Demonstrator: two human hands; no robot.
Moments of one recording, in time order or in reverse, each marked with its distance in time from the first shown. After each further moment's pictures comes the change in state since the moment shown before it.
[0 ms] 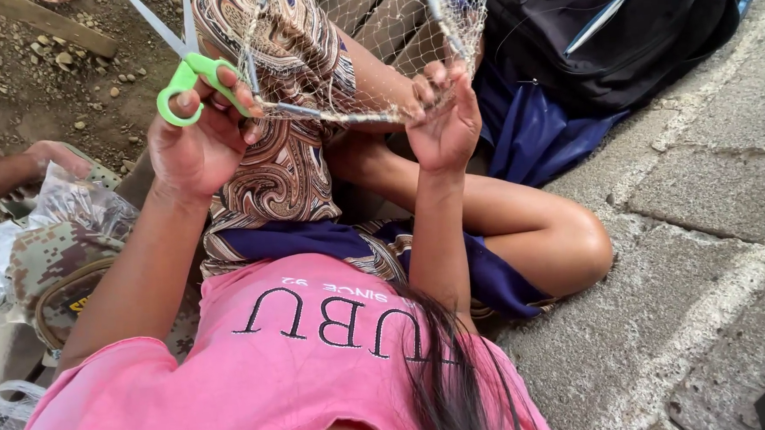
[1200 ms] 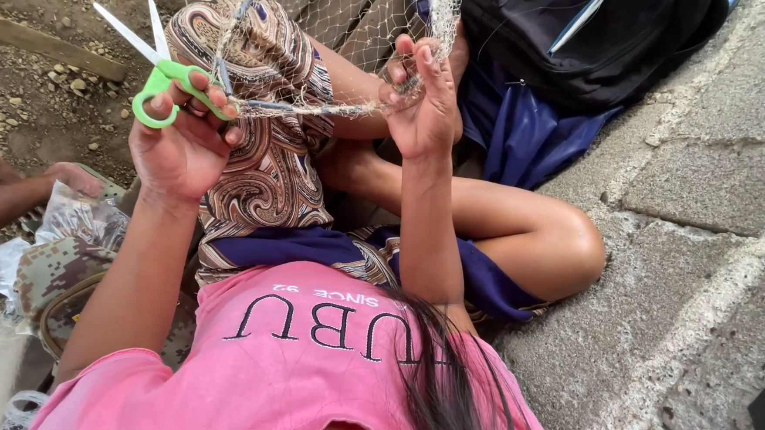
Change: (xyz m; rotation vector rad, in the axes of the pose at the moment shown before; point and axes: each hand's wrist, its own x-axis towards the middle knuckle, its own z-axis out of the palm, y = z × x) left_hand 0.007 -0.002 0.006 -0.008 0.110 0.032; right_hand 0.021 -0.006 0.008 -0.130 0.103 -0.032
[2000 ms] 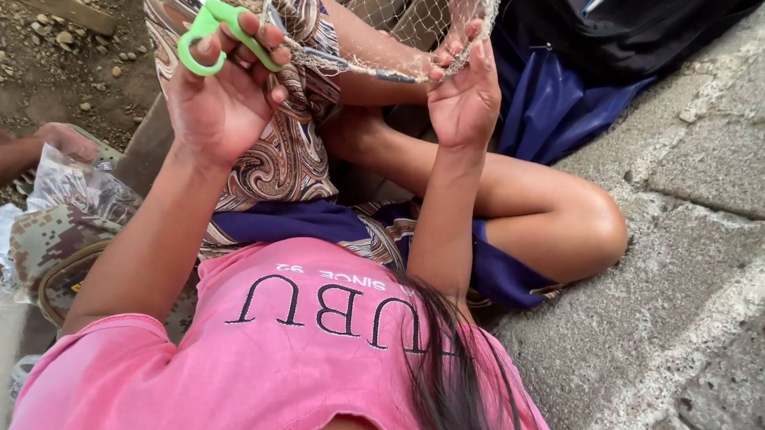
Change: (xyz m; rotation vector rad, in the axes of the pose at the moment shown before) left_hand 0.016 -0.020 0.018 -0.008 -0.068 -0.100; right_hand -0.020 -0.015 -0.051 -0.033 0.174 -0.039
